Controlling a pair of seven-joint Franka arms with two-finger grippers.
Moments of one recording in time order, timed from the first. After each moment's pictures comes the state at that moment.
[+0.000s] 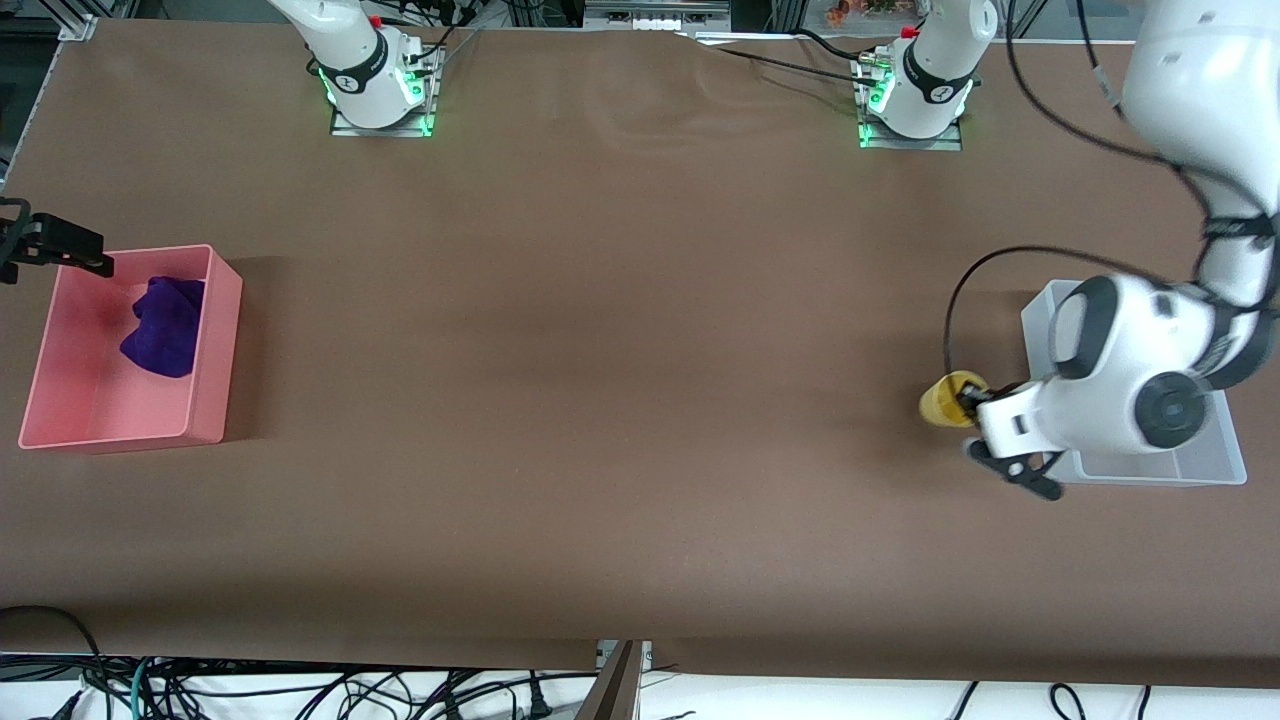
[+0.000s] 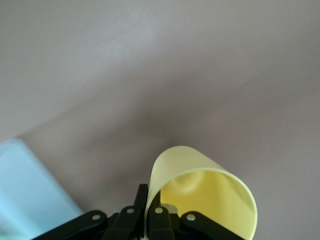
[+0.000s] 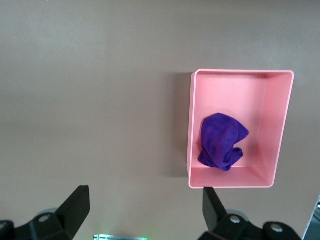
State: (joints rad) left arm 0.21 0.56 -0.29 -1.45 0.16 1.72 0.37; right arm -0.05 0.23 -0.03 -1.29 -0.05 1.40 -0.17
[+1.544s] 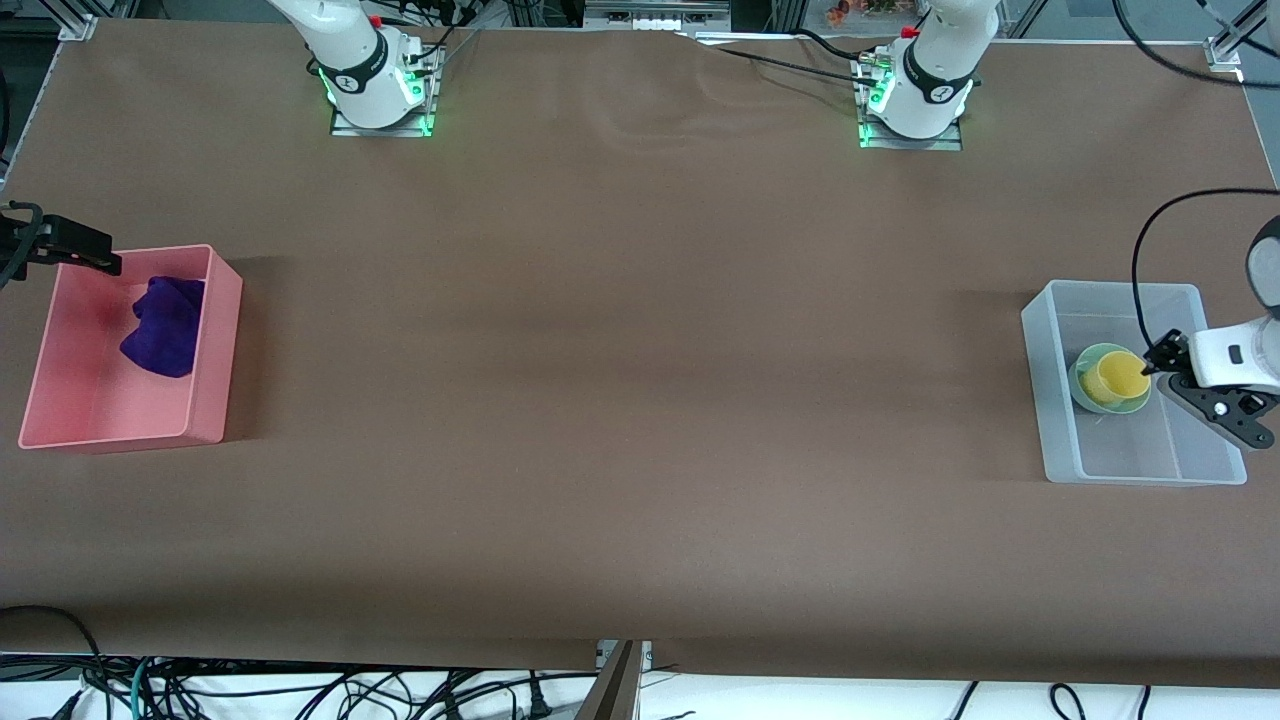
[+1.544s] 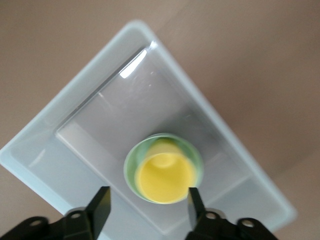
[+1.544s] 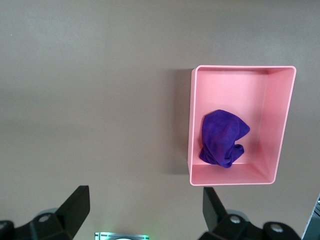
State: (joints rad) left arm 0.58 0.42 -0.37 -1.64 0.29 1.90 0.79; right arm -0.05 0.23 -0.02 -1.30 -0.06 1.40 -0.16
